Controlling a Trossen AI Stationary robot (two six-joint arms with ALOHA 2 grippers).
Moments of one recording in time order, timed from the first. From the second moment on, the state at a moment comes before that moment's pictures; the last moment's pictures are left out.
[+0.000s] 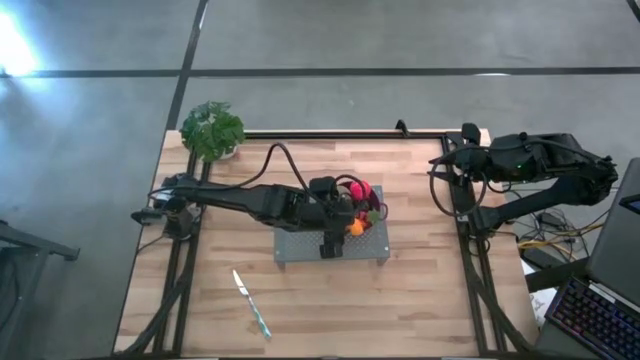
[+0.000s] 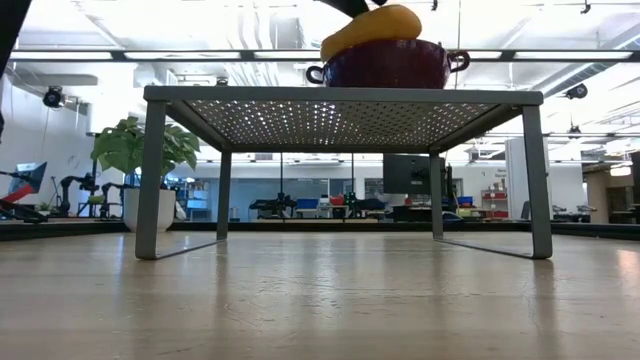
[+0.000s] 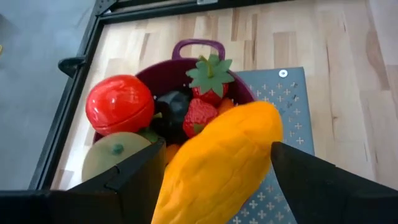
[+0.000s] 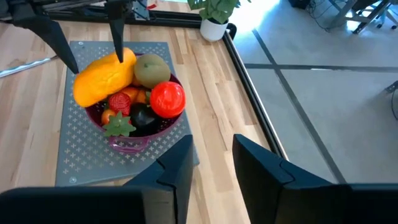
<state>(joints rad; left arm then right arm) -0.19 1.86 1.97 -0.92 -0.38 -0.08 0.11 0.91 1.47 -1.18 0.36 0.04</state>
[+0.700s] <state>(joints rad) -0.44 1.86 2.27 -1.36 -0.43 -0.29 0.11 0.91 1.47 -1.18 0.37 0.02</state>
